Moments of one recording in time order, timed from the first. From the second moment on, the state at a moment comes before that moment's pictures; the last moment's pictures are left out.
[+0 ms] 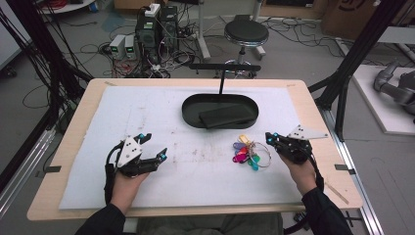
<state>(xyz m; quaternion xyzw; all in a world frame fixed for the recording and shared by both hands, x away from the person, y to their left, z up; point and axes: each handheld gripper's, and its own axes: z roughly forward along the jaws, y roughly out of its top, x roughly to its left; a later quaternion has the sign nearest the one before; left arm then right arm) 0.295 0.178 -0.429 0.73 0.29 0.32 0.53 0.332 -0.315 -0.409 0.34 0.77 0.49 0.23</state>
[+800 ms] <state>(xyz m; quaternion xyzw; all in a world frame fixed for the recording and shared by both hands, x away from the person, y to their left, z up) 0.294 0.179 -0.431 0.73 0.29 0.32 0.53 0.363 -0.317 -0.454 0.40 0.83 0.36 0.16</state>
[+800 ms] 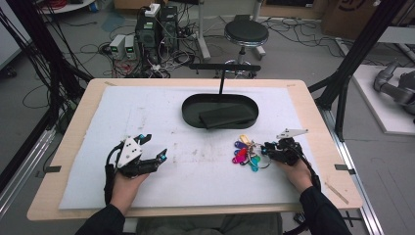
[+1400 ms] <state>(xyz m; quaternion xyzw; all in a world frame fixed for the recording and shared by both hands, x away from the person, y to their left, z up) 0.293 0.180 -0.431 0.73 0.29 0.32 0.53 0.352 -0.326 -0.421 0.36 0.80 0.43 0.20</state>
